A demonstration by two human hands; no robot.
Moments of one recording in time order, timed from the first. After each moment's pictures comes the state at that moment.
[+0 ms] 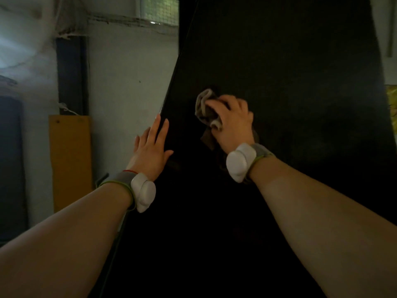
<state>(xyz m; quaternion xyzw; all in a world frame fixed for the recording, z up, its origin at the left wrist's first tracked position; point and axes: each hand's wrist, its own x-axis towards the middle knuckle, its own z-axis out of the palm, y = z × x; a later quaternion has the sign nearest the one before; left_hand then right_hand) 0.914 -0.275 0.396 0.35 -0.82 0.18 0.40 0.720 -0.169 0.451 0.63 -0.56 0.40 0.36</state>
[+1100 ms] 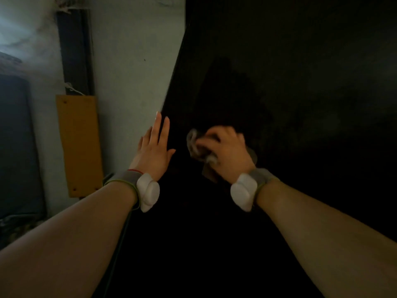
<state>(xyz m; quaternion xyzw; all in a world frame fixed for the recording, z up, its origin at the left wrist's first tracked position) 0.929 -0.280 0.341 0.35 -0.84 0.14 0.39 0.737 -0.174 0.351 0.73 -0.52 0.29 0.34</state>
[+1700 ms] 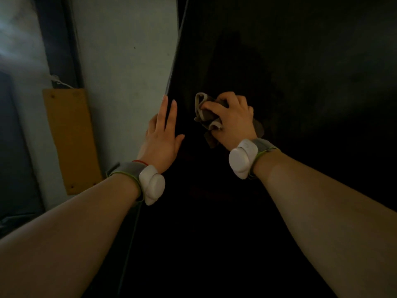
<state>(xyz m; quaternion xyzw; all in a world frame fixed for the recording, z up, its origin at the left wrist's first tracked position) 0.931 -0.286 0.334 0.27 -0.84 0.13 0.45 0.753 -0.203 0.365 0.63 -0.58 0.36 0.37</state>
